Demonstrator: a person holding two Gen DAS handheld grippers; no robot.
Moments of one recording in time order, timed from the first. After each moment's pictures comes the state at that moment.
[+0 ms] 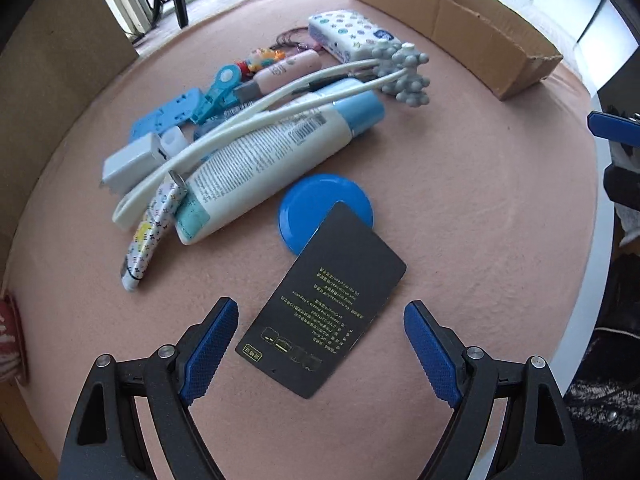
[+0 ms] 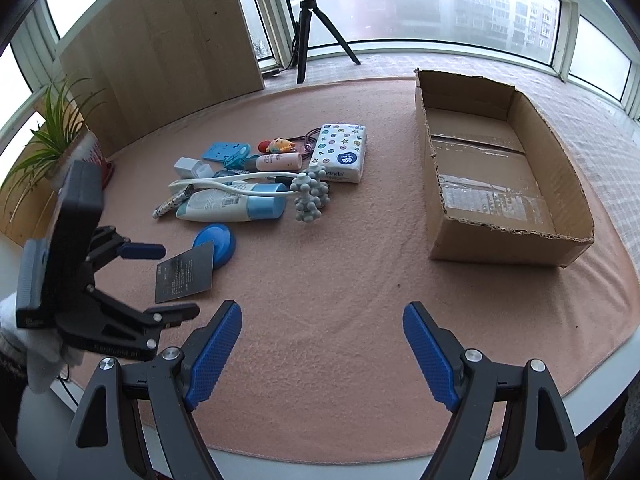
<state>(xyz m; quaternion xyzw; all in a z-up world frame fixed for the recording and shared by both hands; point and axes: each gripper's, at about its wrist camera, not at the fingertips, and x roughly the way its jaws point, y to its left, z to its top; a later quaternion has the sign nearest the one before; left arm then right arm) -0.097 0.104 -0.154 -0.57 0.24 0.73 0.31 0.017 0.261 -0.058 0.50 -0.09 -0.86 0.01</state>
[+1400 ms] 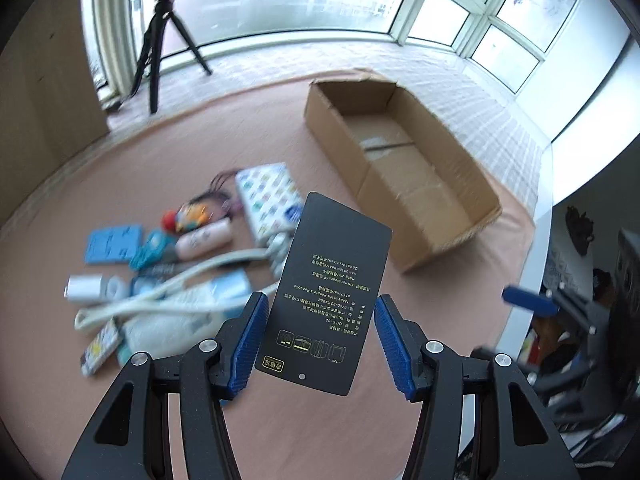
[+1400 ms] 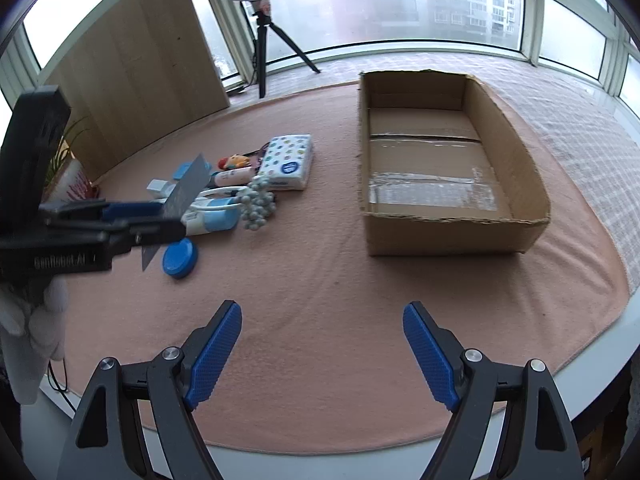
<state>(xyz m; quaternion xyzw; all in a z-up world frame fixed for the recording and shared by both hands) -0.132 0.219 -0.058 -0.51 0.08 0.78 0.34 0.035 0.321 -0.054 0.48 -0.12 -0.87 -0.03</state>
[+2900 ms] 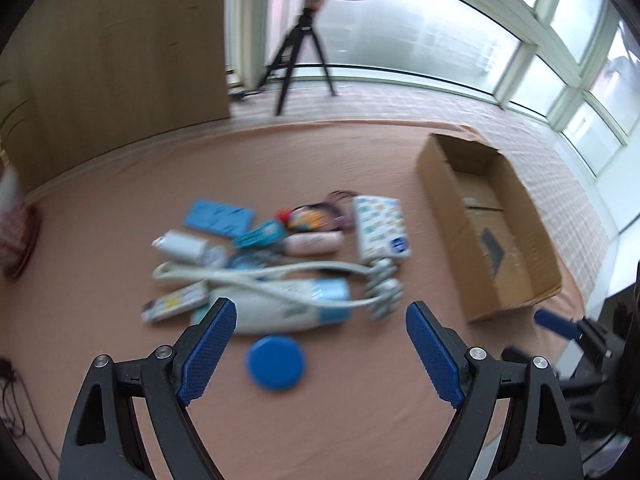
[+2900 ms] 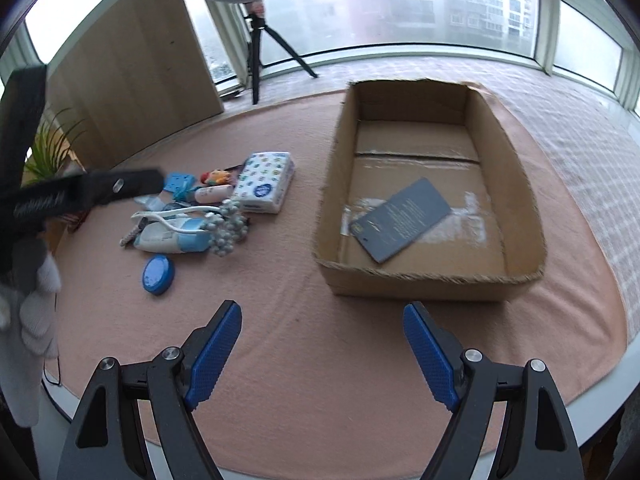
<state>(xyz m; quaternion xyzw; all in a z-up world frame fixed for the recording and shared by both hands) -0.130 0.154 -0.051 -0.50 0.01 0.85 0.16 -0.008 0.345 -0.054 0.49 -0.10 -0.87 0.02</state>
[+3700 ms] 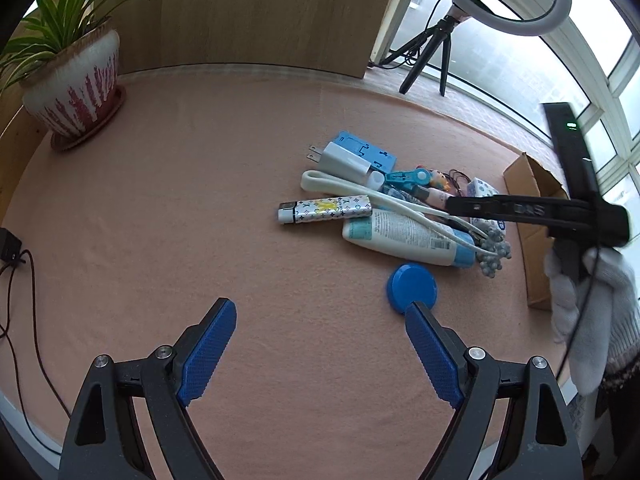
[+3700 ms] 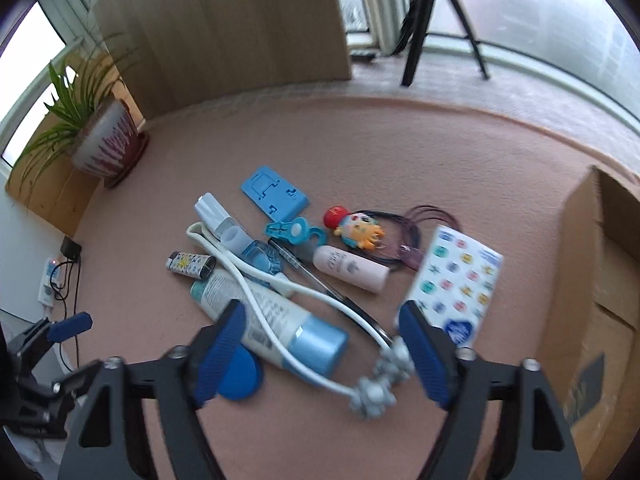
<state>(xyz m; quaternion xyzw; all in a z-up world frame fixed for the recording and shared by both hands) -0.089 0.023 -0.086 -0.53 -0.09 0.84 0.07 -0.182 0.221 -0.091 0.57 -0.05 -0.80 0.18</state>
